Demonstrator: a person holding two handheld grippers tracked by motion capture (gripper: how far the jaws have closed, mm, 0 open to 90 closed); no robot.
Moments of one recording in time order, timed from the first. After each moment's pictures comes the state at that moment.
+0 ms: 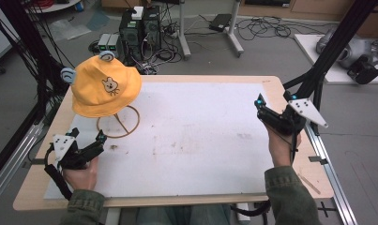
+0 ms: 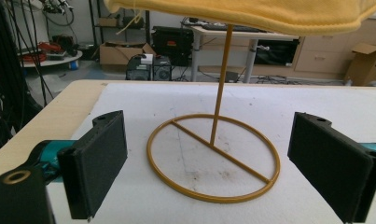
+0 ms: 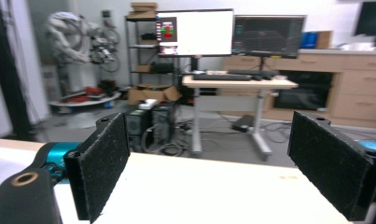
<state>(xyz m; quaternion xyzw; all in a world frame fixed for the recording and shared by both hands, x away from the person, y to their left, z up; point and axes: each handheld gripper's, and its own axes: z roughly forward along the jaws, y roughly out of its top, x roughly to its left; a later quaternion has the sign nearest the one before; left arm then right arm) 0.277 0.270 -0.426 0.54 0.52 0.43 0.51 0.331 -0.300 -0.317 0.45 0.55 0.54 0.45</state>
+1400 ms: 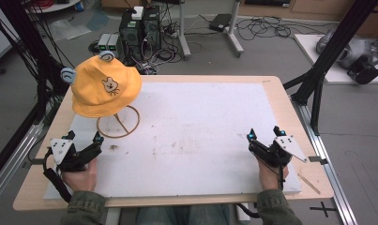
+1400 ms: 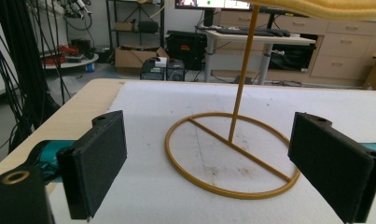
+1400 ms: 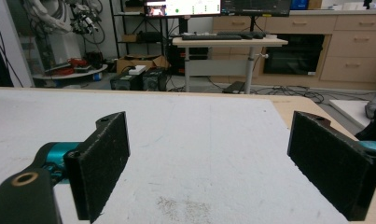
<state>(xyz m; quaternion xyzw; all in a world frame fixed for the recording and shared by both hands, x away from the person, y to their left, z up) 0.274 0.276 -0.436 0.52 0.53 0.45 0.50 0.297 -0.300 -0.422 0.49 0.56 0.51 0.43</state>
